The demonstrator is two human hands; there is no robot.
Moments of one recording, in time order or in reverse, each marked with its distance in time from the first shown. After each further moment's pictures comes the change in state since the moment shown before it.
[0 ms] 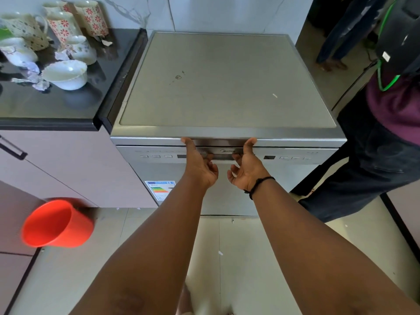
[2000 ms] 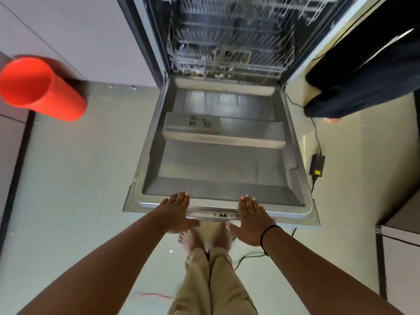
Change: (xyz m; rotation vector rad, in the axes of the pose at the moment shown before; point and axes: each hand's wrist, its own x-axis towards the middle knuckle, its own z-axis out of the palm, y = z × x) left_hand -0.068 -0.274 -0.422 2.252 -0.413 -0.269; right_hand -0.092 0.409 -0.291 -2.083 -0.466 0.130
